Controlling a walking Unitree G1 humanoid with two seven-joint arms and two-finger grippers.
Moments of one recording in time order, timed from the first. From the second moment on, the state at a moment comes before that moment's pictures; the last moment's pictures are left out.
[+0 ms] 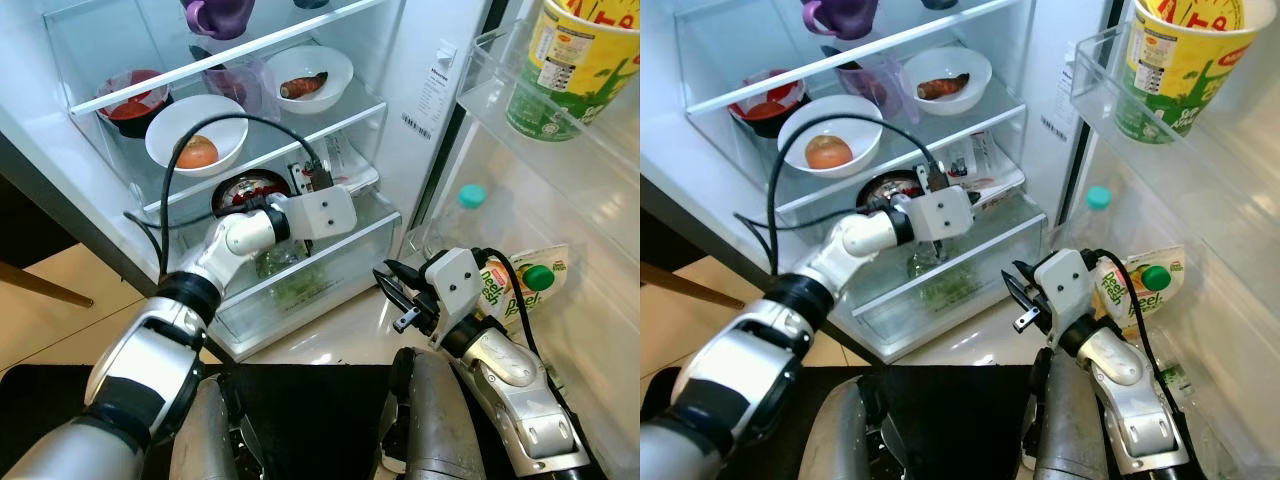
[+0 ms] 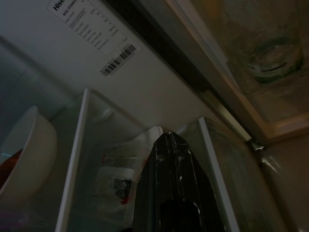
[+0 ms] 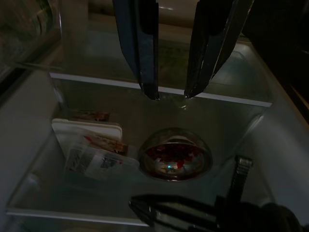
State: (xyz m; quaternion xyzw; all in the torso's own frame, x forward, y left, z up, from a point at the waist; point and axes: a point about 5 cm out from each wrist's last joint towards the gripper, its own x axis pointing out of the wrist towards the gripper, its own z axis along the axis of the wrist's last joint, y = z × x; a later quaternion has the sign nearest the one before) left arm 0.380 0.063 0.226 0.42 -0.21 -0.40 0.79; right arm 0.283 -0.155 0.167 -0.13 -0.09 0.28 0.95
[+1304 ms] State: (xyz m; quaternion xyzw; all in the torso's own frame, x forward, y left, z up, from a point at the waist) left arm 0.290 0.132 0.021 0.07 0.13 -0.15 0.98; right arm 0.298 -0.150 0.173 -0.13 -0.12 0.29 0.94
